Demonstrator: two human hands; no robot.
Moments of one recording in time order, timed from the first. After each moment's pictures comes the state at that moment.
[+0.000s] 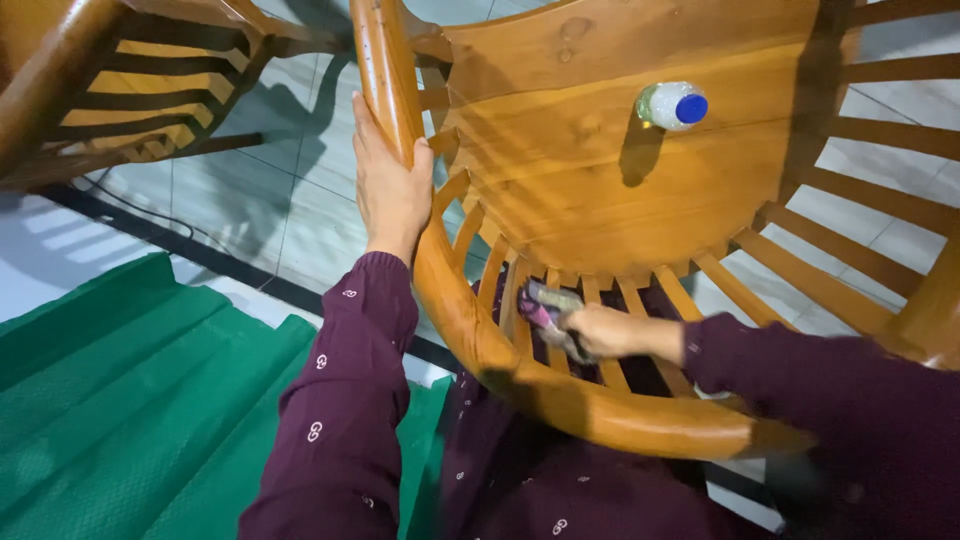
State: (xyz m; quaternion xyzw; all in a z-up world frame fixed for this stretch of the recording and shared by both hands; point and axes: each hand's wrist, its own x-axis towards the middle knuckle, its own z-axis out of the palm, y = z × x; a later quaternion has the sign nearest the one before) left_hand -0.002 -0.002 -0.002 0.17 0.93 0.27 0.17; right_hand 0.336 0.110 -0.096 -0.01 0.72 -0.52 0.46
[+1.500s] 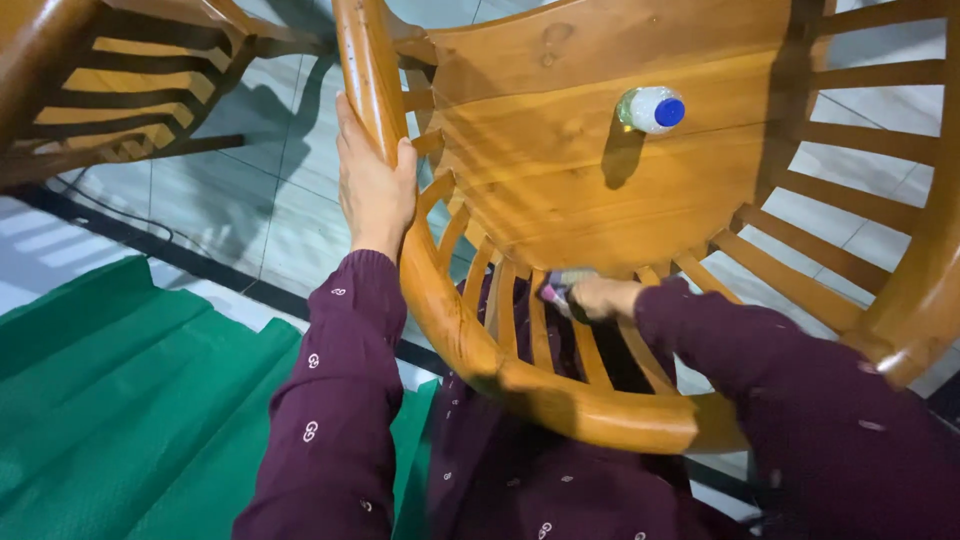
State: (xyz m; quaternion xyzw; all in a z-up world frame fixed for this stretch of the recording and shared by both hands) left_hand 0.000 0.003 0.006 0.14 0.94 0.27 0.18; right_hand 0.396 0.110 -0.293 -0.02 0.75 -0.33 0.57
